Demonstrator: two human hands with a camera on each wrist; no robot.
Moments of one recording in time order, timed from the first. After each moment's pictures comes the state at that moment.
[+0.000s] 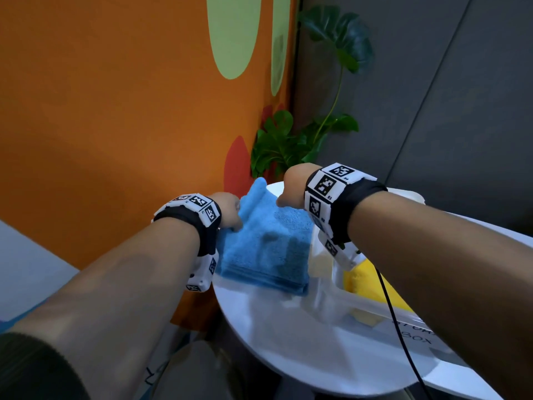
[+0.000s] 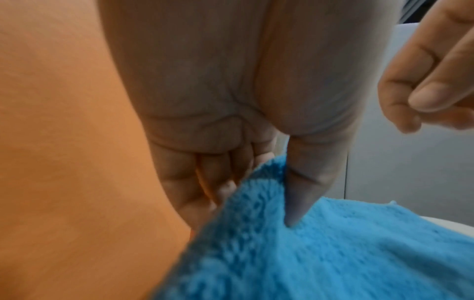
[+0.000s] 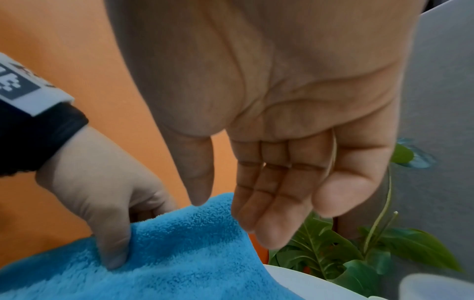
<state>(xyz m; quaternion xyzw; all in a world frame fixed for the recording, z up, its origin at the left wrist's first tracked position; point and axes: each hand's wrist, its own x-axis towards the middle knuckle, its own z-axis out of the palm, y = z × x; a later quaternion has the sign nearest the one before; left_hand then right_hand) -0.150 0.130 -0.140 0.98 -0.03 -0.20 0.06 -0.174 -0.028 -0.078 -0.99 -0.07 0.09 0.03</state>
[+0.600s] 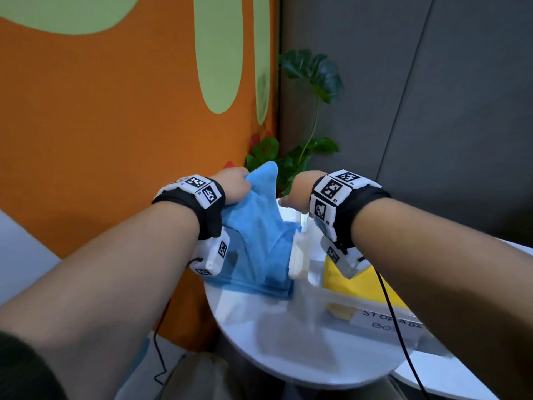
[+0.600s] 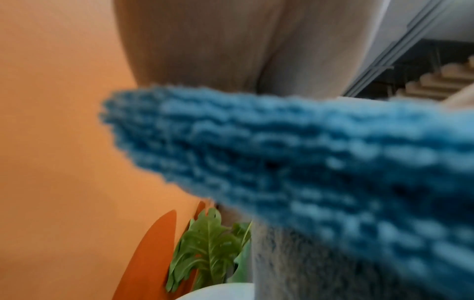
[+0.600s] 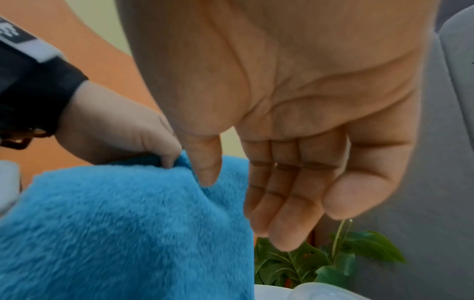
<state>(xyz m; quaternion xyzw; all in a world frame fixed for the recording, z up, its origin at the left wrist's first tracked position) -0.167 0.095 -0.060 0.98 -0.08 -0.05 0.16 -0.193 -0.061 -0.052 -0.99 0.00 0.10 -0.05</state>
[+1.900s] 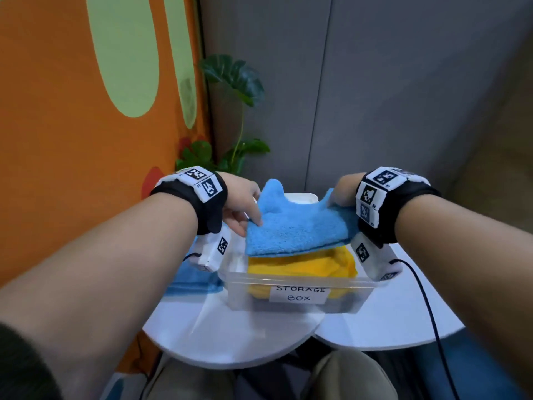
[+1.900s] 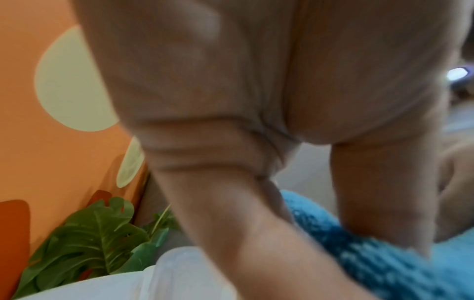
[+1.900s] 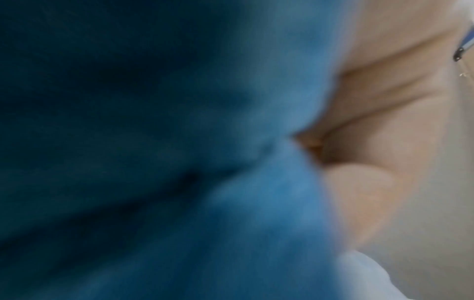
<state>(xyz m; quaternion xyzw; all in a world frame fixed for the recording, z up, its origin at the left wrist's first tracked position) -0.227 -0.044 -0.047 0.88 -0.16 -0.33 0.29 -0.282 -0.242 -0.031 -0.97 0.19 0.14 0.00</state>
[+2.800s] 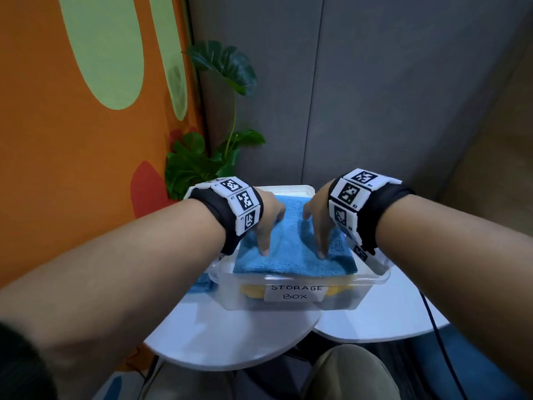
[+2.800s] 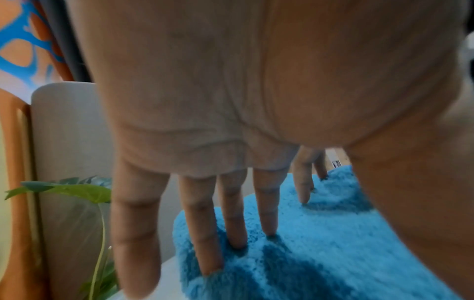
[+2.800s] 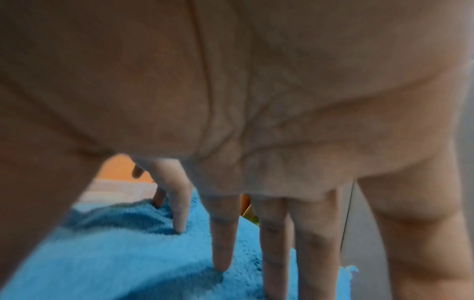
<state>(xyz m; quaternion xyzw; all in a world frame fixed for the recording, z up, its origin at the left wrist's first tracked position) -0.235 -0.101 -0.068 0.90 -0.35 -0.18 -0.19 -0.263 -0.221 -0.058 -0.93 0.07 0.29 -0.19</state>
